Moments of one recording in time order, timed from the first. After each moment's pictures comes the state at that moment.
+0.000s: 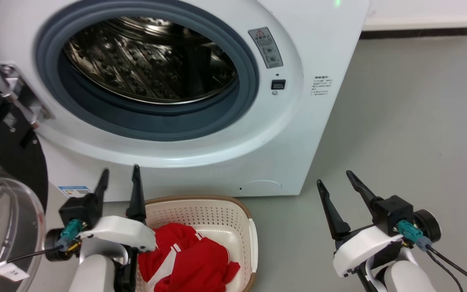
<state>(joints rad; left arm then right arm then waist) -0.25 0.06 0.04 0.42 -0.22 -0.05 -0.26 -0.16 -0.05 0.18 0.26 0.06 0.13 -0.17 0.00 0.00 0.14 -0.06</state>
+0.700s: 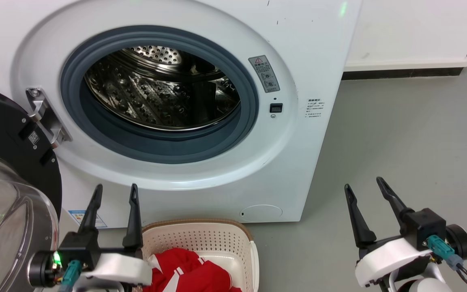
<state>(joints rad) -0.02 0.06 0.03 0.08 -0.07 -0.04 -0.26 -0.05 -0.05 0.08 0.08 0.02 0.13 -0.12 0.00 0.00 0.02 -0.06</state>
